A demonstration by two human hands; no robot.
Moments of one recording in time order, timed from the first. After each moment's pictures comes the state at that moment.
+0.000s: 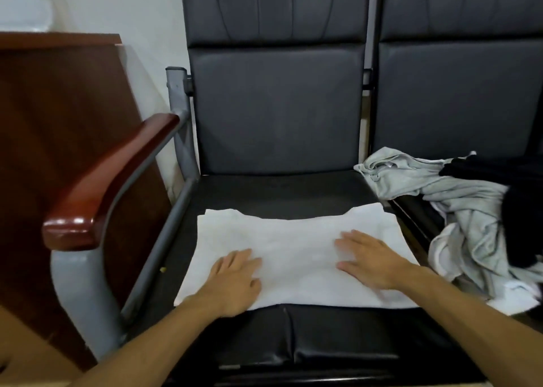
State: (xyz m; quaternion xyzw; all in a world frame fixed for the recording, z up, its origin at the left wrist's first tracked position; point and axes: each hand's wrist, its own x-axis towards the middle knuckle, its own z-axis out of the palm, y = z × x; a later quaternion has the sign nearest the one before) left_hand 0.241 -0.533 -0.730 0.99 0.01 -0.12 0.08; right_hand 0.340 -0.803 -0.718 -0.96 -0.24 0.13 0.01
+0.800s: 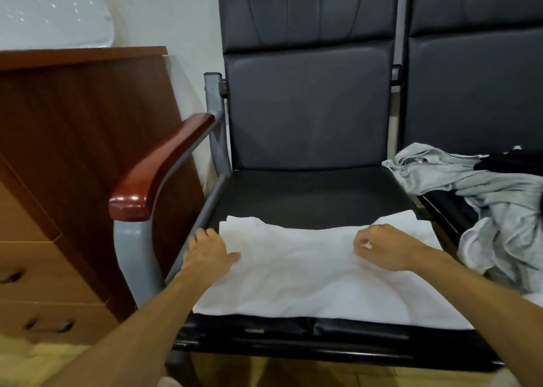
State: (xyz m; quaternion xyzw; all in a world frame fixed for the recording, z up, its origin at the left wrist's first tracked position) left_hand 0.213 -0.492 -0.701 0.95 0.31 -0.06 0.04; right_hand 0.331 -0.787 -0.705 -0.95 -0.28 0.08 0.08
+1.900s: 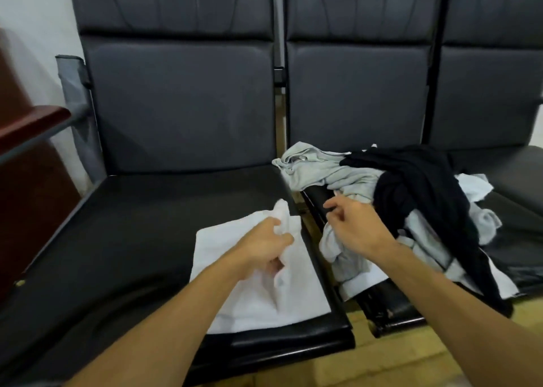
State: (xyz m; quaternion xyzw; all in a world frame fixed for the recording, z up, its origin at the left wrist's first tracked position) left_hand 0.296 -0.751 -0.676 0.83 0.06 -0.17 0.54; right_hand 0.329 -0.936 -0.671 -0.95 -0.09 -0.08 0.29
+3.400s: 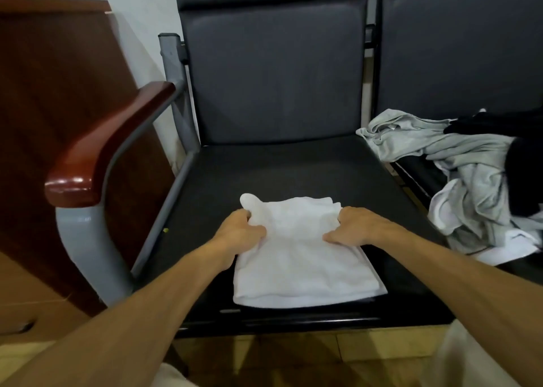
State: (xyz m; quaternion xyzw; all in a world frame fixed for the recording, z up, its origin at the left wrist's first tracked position) left_hand 0.234 -0.561 -0.699 0.86 0.24 -0.09 0.43; right_hand 0.300 -0.767 -0.694 -0.97 -0.10 0.22 0.10
